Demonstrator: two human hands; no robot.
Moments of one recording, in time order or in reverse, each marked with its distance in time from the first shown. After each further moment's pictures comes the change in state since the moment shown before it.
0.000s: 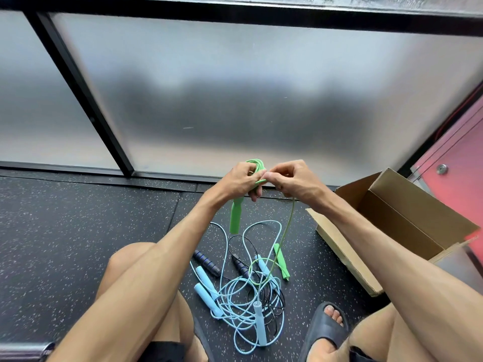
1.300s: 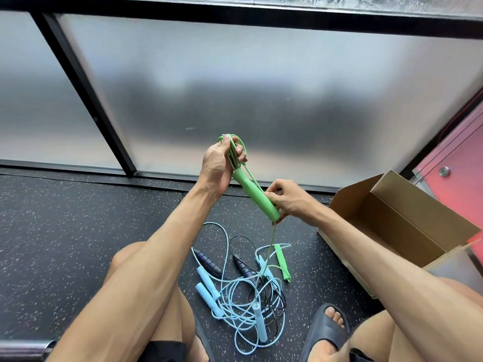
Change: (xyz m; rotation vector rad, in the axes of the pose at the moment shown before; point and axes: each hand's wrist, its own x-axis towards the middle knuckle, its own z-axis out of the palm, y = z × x) left_hand -0.001 0.010 -0.030 -1.040 0.362 0.107; right_hand 0.001 0.032 0.024 -0.017 -0.054 0.324
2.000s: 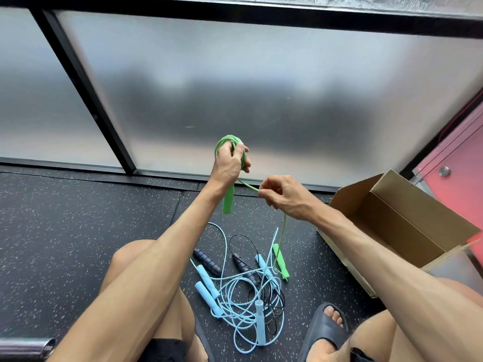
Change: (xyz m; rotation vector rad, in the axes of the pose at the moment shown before) left_hand 0.003 -0.016 -0.001 0.713 0.041 0.176; right_hand -0.009 -0.013 -0.003 -0.359 0.009 -0.302
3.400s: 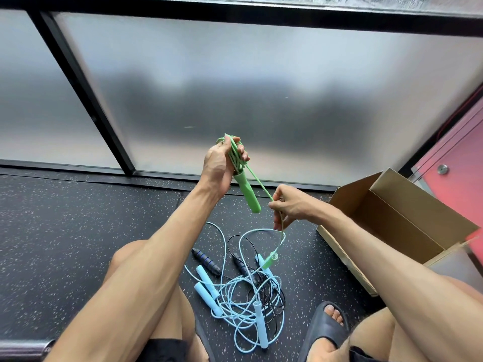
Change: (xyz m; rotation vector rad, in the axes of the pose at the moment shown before) left_hand 0.000 0.005 -0.005 -0.702 -0.030 -0.169; right_hand -0.001 0.019 0.001 0.200 -0.196 0.394
